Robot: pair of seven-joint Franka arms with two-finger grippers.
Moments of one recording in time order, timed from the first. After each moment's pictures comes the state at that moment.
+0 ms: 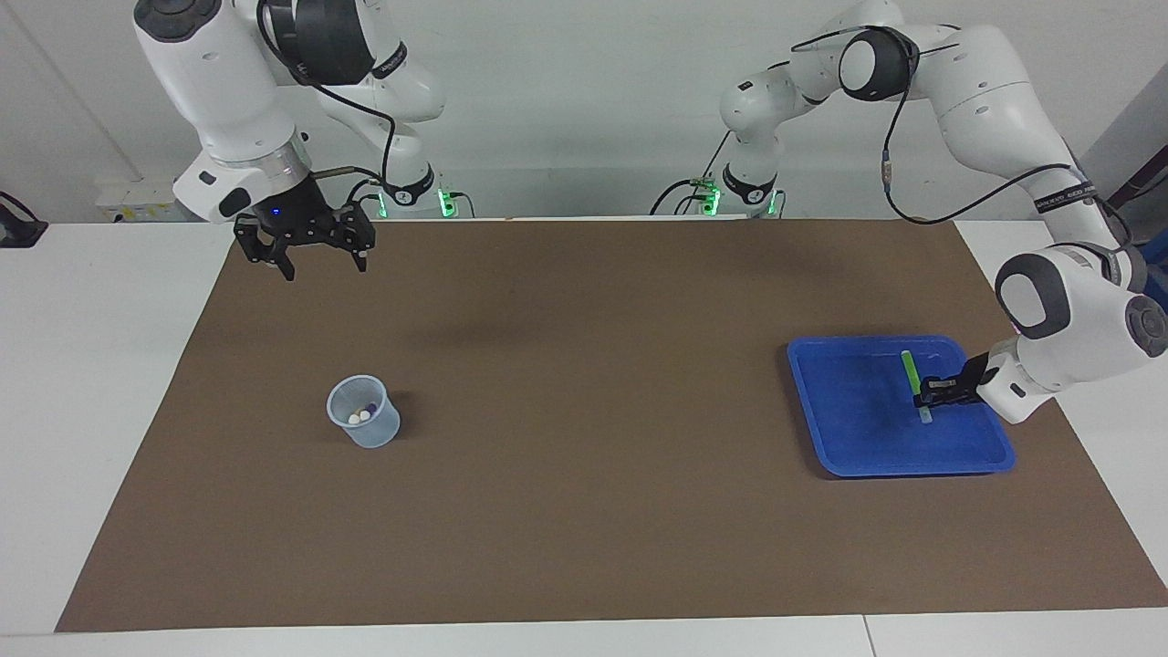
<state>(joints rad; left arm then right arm) 0.39 0.62 -0.23 -1.39 -0.01 1.74 0.25 -0.02 0.00 0.09 -1.65 0.01 1.63 -0.05</state>
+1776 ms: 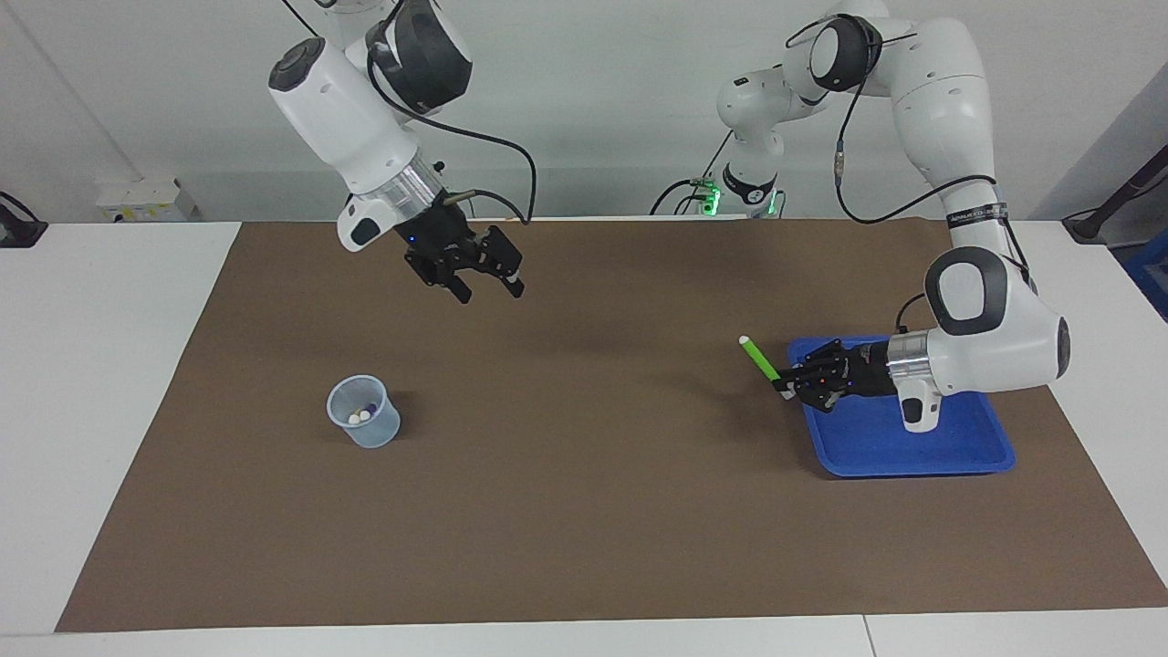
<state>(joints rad) 0.18 0.56 -0.25 -1.48 -0.70 1.63 -0.92 0.27 0.10 0.12 -1.80 0.49 2.26 0.52</state>
